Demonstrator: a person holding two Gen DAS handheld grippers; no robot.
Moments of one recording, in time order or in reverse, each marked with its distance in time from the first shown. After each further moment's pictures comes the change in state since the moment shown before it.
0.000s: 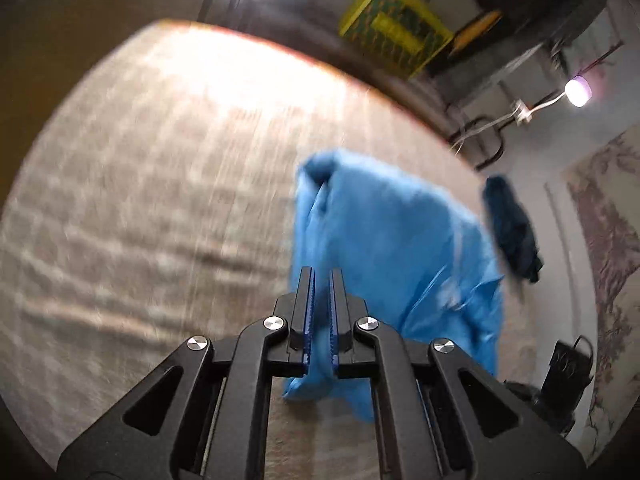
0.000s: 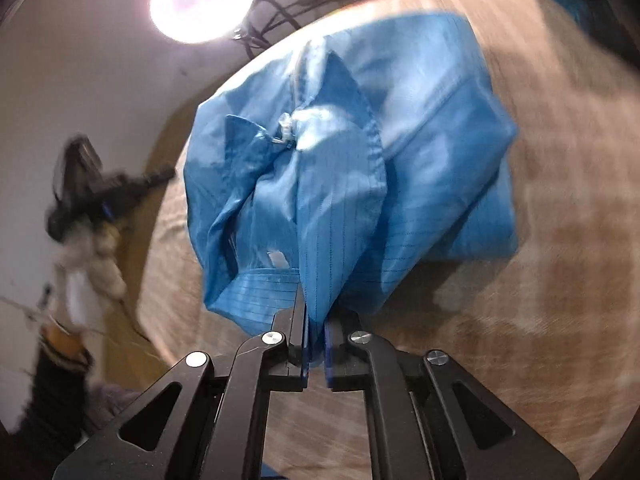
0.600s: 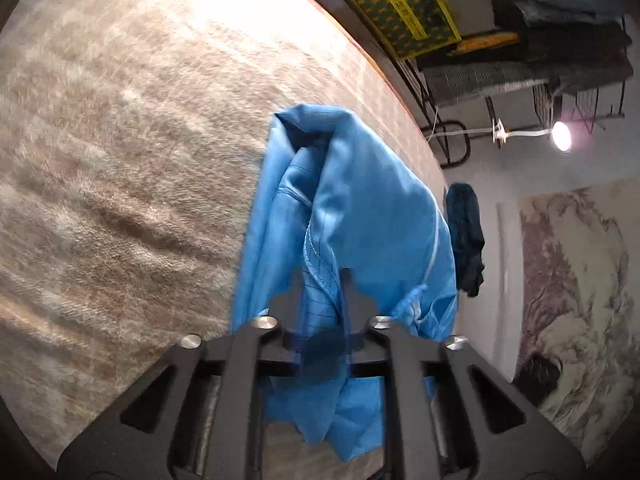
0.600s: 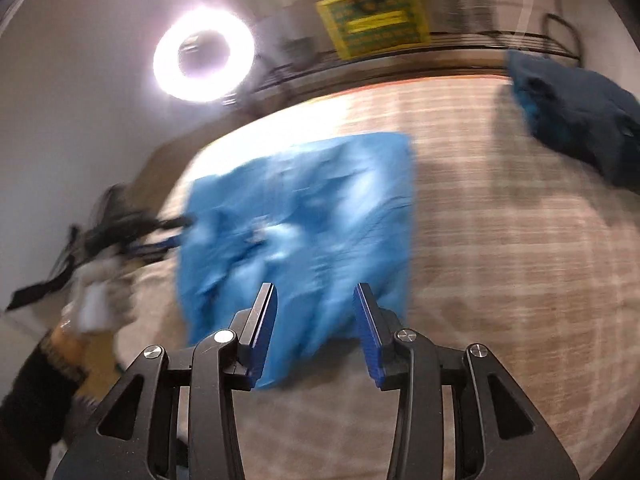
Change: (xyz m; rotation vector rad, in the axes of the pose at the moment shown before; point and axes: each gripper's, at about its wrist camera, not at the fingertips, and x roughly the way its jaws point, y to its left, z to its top) left arm 0.073 0.028 0.005 -0.205 0.177 -0.223; right arm -0.071 -0.019 0.020 -0.025 -0.213 -0.144
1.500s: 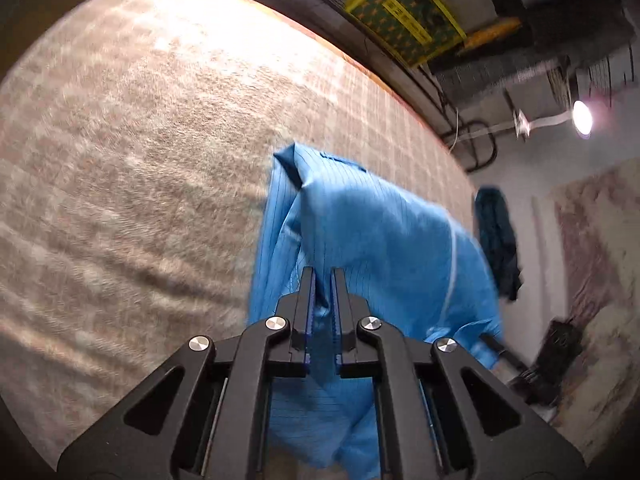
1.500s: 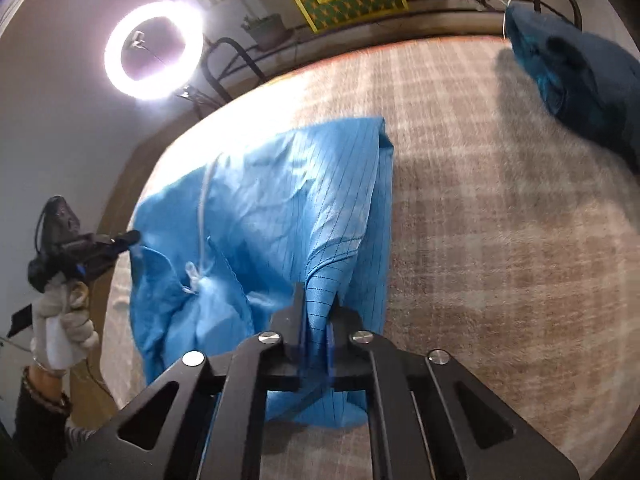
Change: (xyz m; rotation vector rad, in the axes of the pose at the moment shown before) left arm -0.004 -0.028 0.006 0.113 -0.075 0.172; right arm 0.058 -0.030 0.036 0.053 0.085 0.018
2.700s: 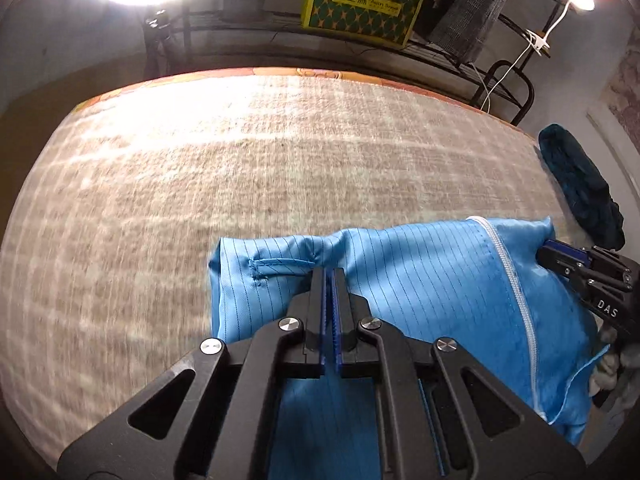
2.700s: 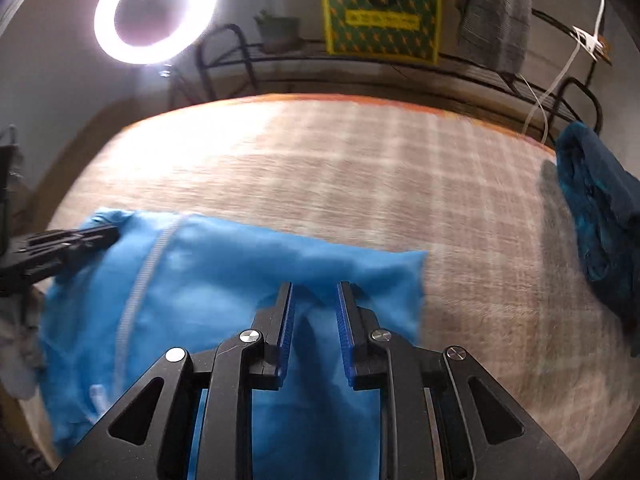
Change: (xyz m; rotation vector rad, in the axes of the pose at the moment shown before) left arm 0.099 -0.065 0.041 0.381 -0.125 0.298; right arm 0.086 0.028 0.068 -0.257 -0.065 -0.259
